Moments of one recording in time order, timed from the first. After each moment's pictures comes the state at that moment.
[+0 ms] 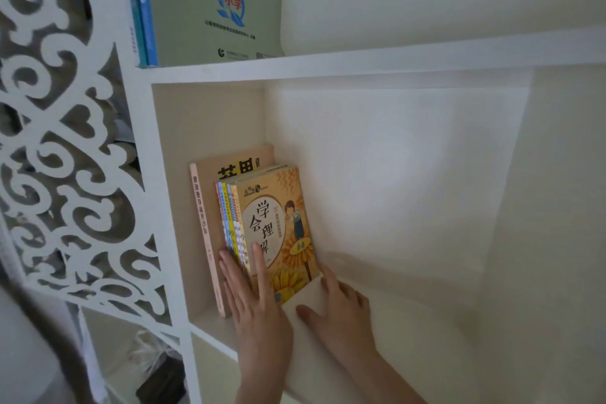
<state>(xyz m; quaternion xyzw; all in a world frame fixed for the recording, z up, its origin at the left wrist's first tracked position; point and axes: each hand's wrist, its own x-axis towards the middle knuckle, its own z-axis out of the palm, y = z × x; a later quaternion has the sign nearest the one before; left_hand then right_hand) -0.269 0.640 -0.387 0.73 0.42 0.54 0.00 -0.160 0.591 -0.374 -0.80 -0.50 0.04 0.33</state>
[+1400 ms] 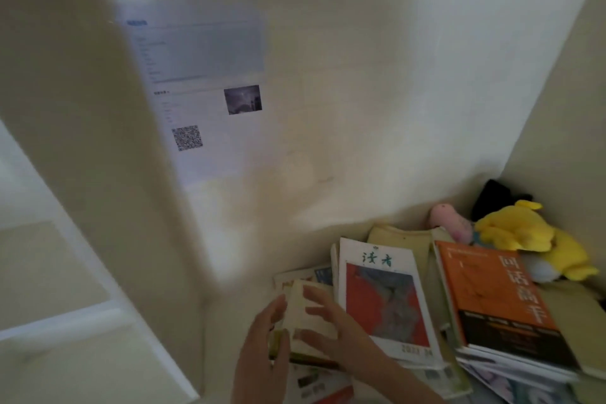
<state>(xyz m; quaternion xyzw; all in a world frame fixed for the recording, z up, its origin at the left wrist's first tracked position) -0.207 0.263 -0.494 0.84 0.08 0.23 0.48 -0.131 0.115 -0.492 -0.77 -0.23 0.19 0.56</state>
